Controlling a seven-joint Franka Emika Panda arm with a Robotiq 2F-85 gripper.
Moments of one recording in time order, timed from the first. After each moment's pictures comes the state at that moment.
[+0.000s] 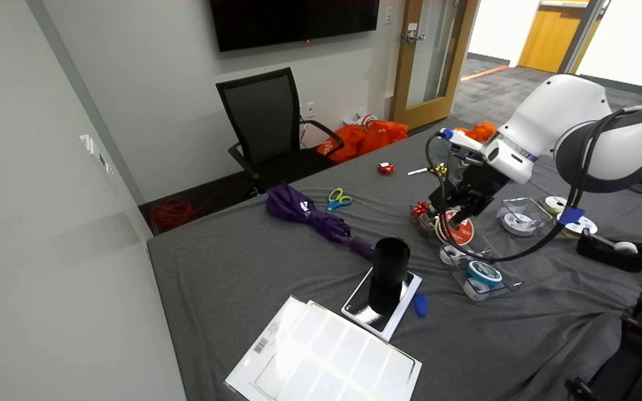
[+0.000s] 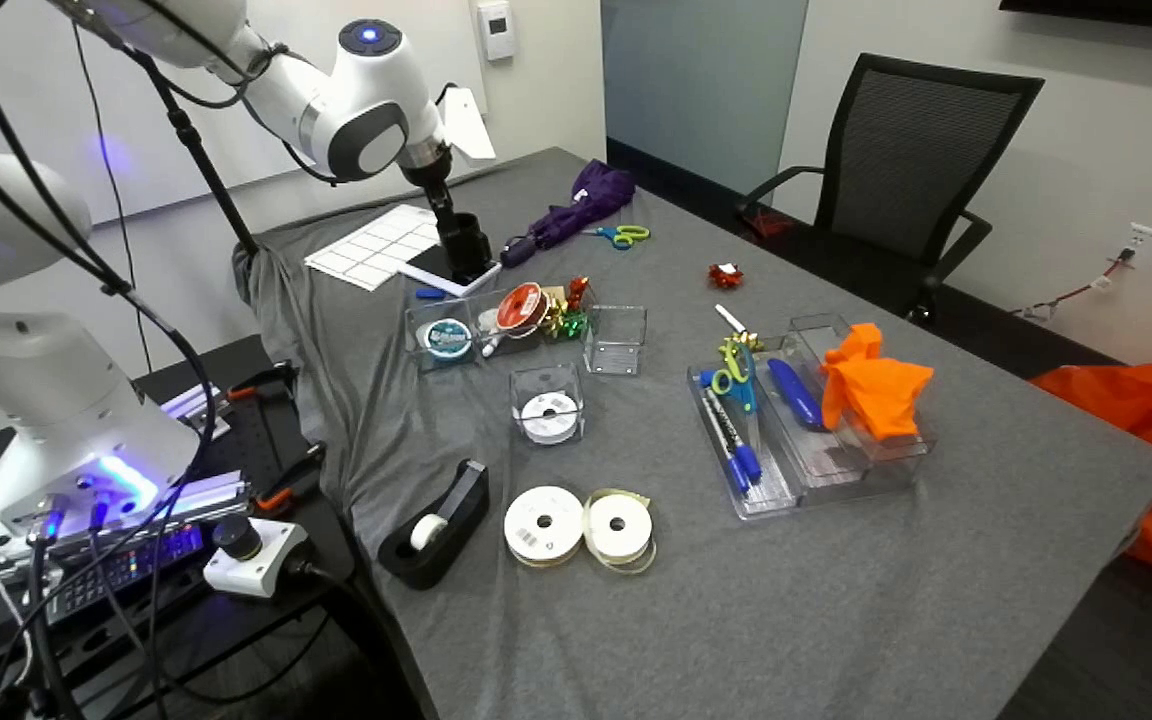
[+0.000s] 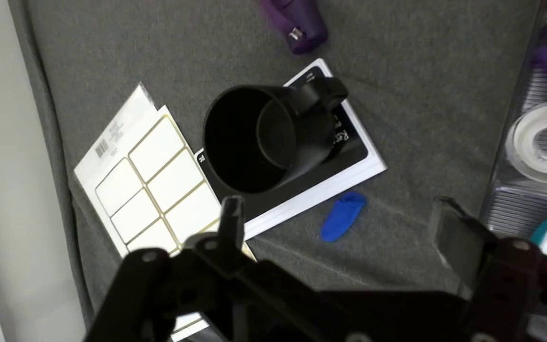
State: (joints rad) arm -1.26 0.58 1.32 -2.45 -0.40 2.88 -2.60
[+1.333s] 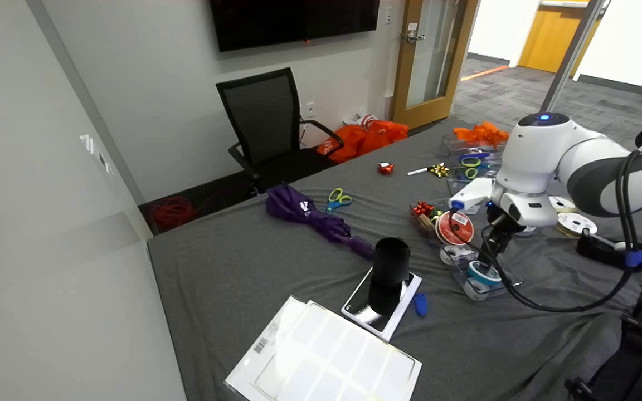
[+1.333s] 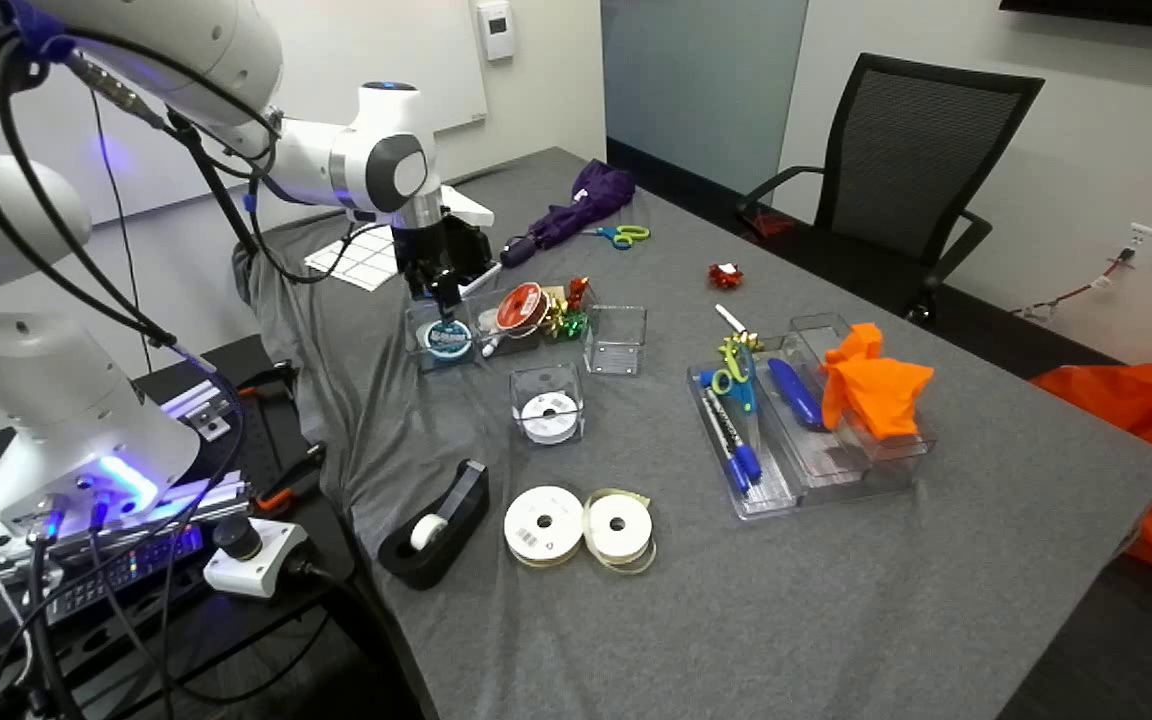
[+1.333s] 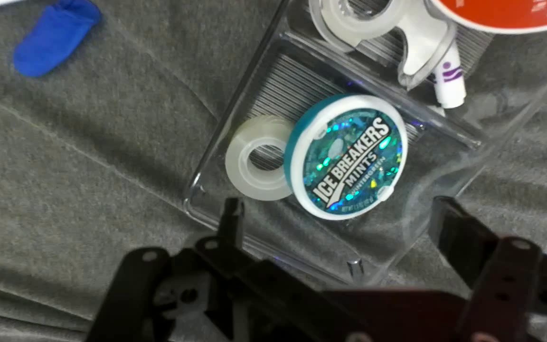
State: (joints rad) arm -1.25 0.71 1.21 -2.43 -0.99 2.36 -2.60
